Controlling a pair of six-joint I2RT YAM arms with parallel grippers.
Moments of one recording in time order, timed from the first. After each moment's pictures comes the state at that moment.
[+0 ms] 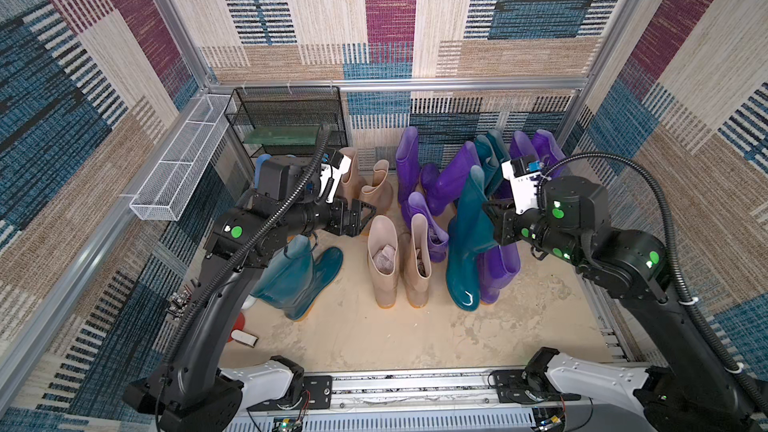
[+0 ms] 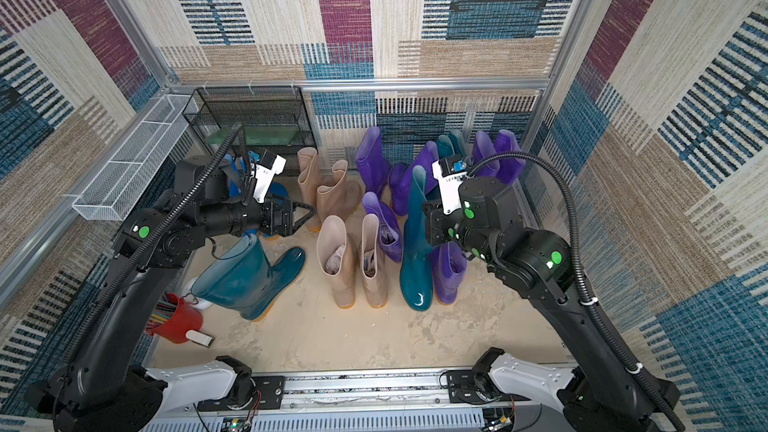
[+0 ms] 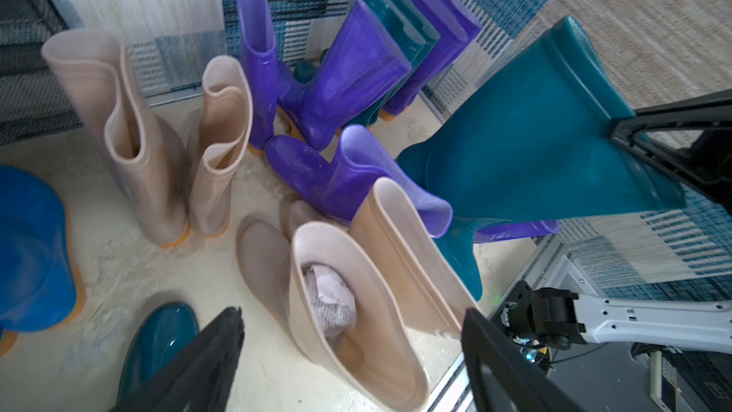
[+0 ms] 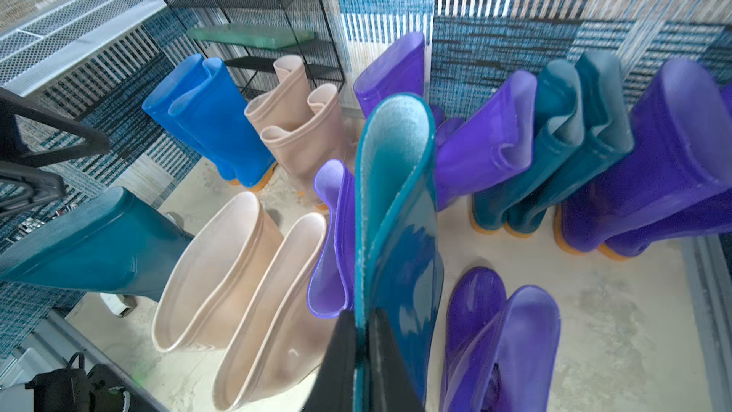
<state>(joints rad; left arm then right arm) -0.45 1.27 1.77 -1.03 0.35 -0.15 0.68 1.10 1.69 -1.01 0.18 0.24</state>
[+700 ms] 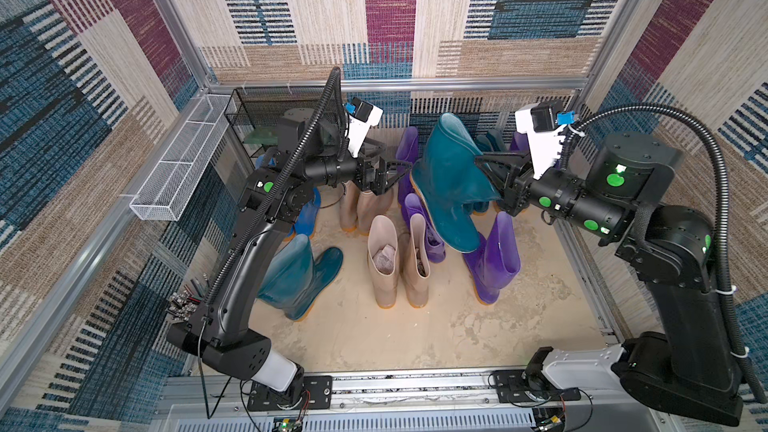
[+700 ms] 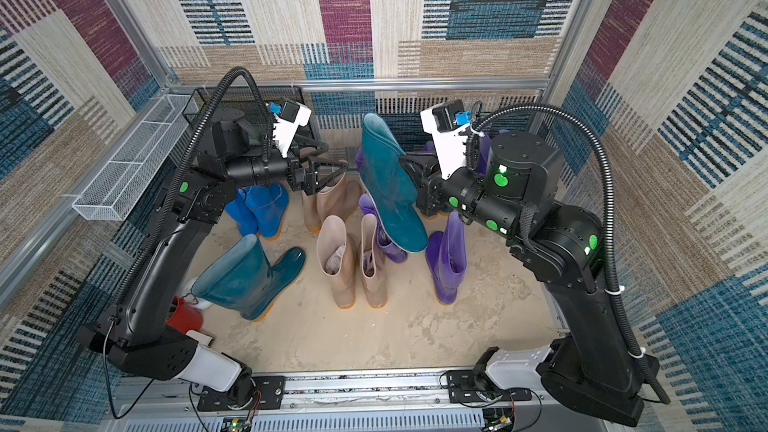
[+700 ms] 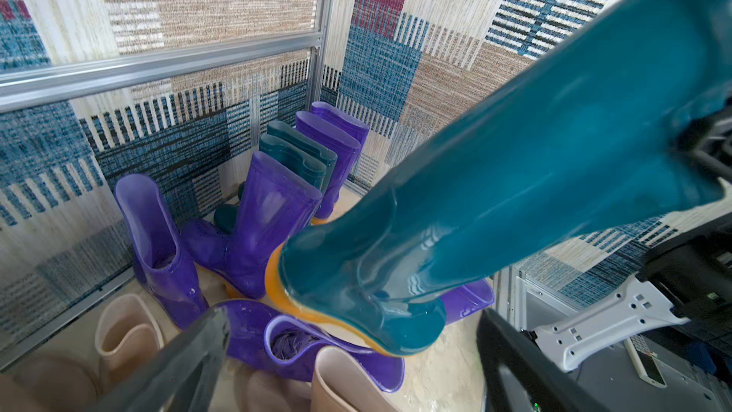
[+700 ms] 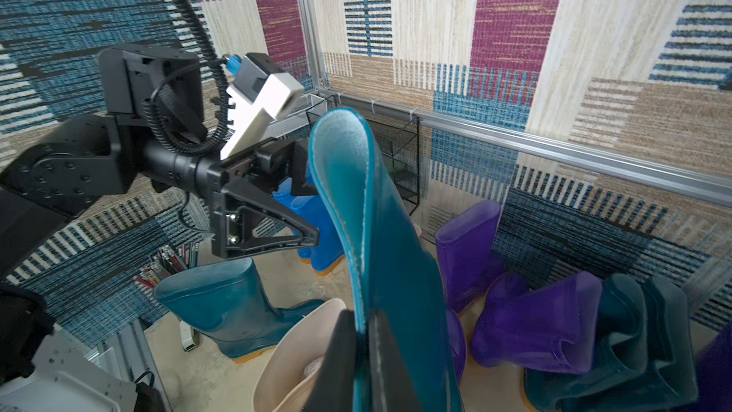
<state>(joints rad) -0.45 1.54 2.05 -0.75 0.63 -0.04 0.77 1.30 2.17 -0.98 0.00 0.06</state>
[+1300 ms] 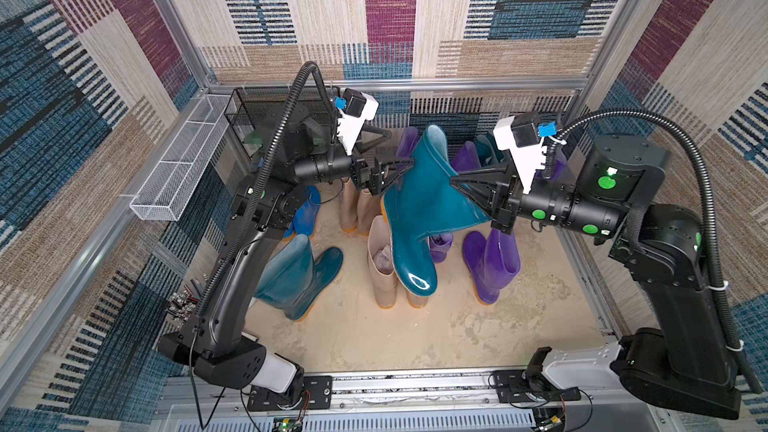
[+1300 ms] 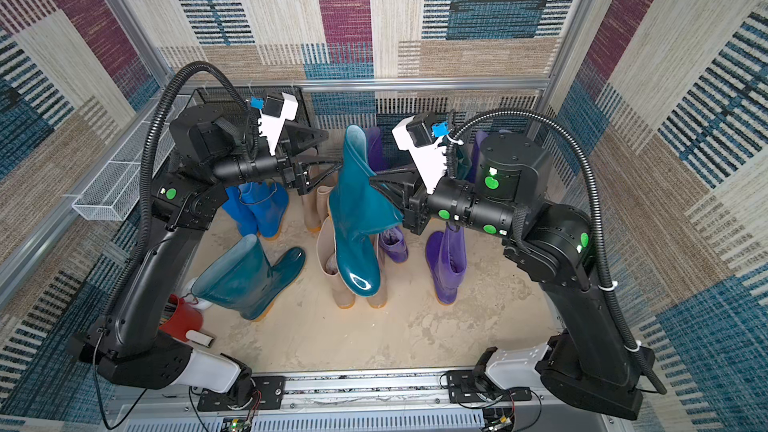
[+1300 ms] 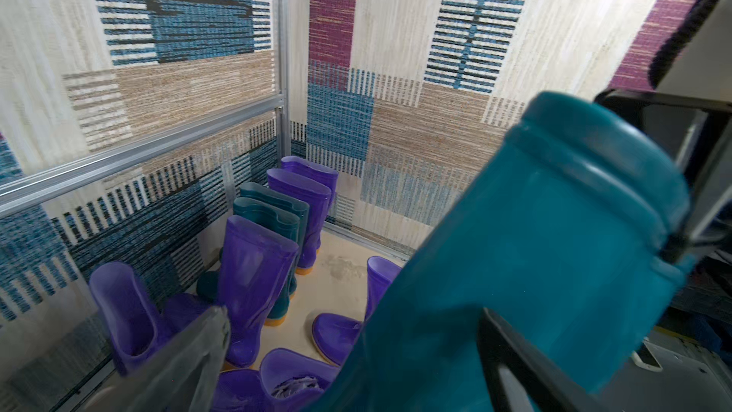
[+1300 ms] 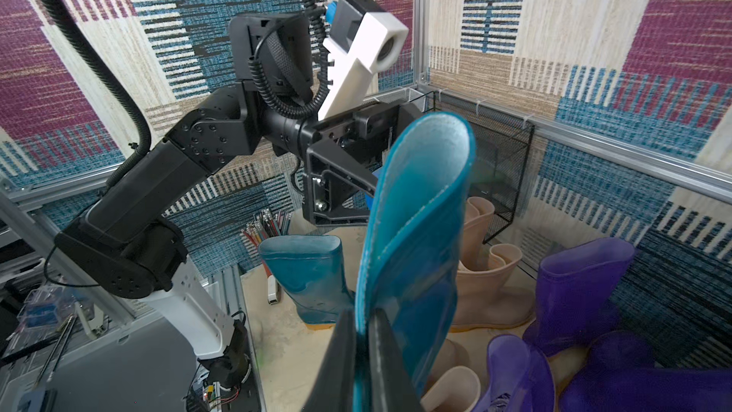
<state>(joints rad) -0.45 1.47 2.00 -0.61 0.79 -0.03 0.83 1.31 2.15 -0.96 -0.25 0.05</state>
